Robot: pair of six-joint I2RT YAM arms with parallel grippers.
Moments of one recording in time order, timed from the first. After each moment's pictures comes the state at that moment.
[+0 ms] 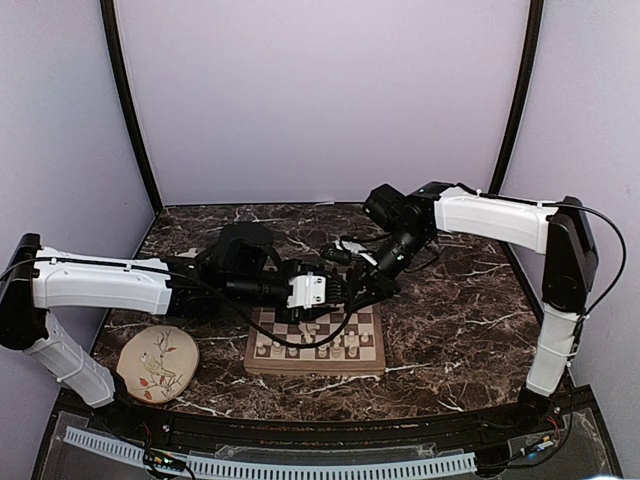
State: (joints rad) left arm -1.03 1.48 0.97 0.06 0.18 0.80; right arm 0.74 1.87 1.56 -1.02 -0.79 -0.66
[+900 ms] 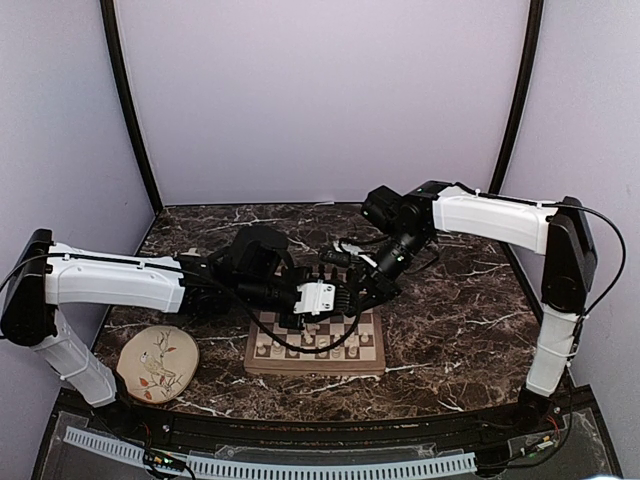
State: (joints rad) left arm -1.04 1.55 1.03 -0.02 0.20 0.82; right arm 0.76 1.88 1.58 -1.09 -0.84 -0.68
